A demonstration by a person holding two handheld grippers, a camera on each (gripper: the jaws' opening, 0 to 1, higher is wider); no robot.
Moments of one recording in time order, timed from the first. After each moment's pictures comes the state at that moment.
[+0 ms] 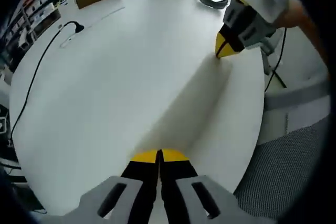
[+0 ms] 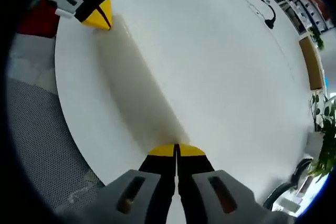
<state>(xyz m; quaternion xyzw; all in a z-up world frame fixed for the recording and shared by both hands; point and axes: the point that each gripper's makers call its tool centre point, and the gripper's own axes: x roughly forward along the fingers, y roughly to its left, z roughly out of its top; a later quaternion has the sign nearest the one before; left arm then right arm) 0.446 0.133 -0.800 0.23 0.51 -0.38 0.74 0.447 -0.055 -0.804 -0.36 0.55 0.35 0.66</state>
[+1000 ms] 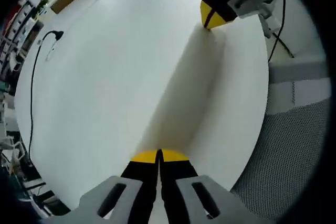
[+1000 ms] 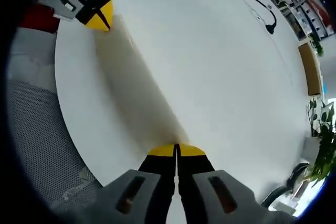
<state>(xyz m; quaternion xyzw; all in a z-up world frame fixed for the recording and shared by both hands) 0.437 0.128 -0.803 0.37 0.55 -0.38 0.65 0.447 -0.055 -0.804 -0.38 0.54 0.36 0.66</state>
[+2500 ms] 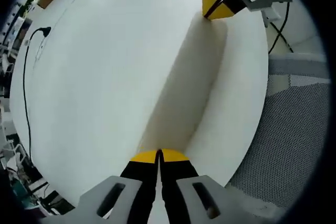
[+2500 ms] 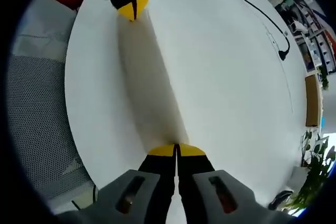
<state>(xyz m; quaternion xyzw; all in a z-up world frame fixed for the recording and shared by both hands) 0.435 0.130 -0.803 0.39 0.58 -0.38 0.61 0.444 -0.052 -0.804 -0.44 0.48 0.42 0.63</state>
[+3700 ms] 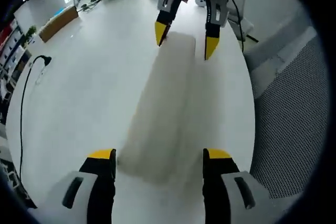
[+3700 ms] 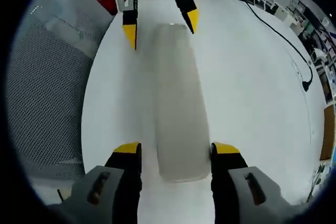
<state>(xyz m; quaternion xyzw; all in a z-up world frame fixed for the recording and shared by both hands) 0.420 0.124 -0.825 0.34 0.43 -0.50 0.68 0.422 -0.024 -0.826 -0.41 0.40 0.56 0.60</state>
